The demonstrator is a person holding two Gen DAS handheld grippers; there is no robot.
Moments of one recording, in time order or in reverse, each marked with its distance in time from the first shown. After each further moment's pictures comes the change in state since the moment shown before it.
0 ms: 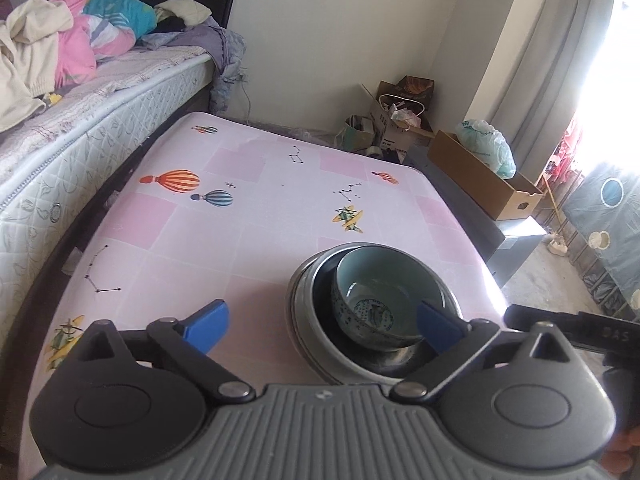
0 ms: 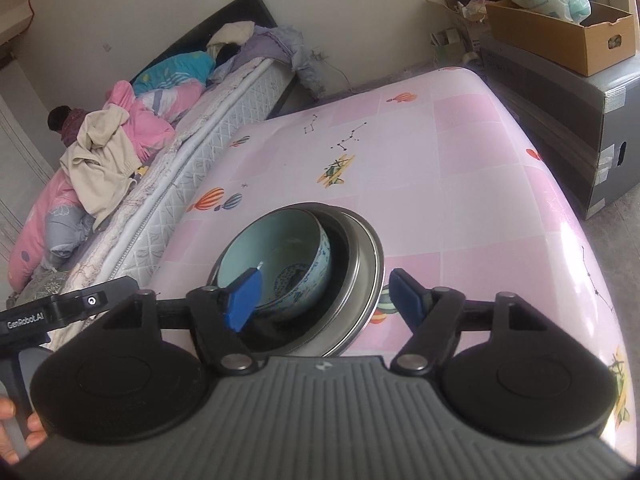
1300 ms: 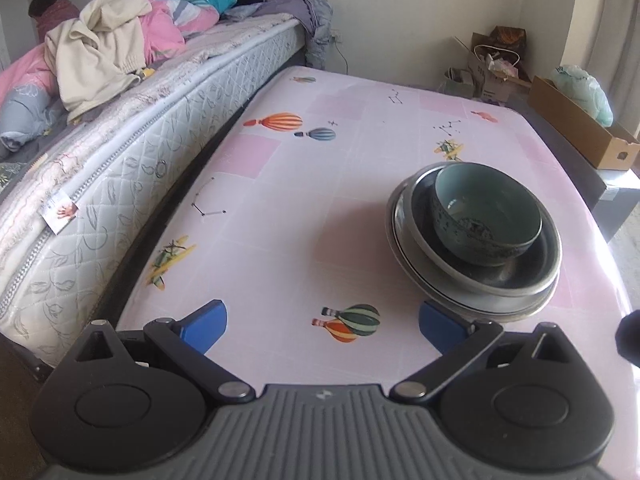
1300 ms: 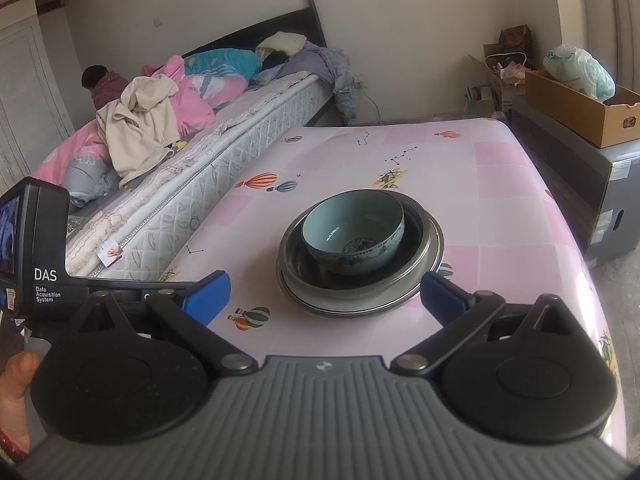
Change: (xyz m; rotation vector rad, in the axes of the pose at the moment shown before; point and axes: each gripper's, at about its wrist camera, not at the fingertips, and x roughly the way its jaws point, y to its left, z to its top) left arm -0.009 -0.011 -0.042 -0.006 0.146 0.335; right arm -0.070 0.090 -0.067 -0.227 -0.076 -0.027
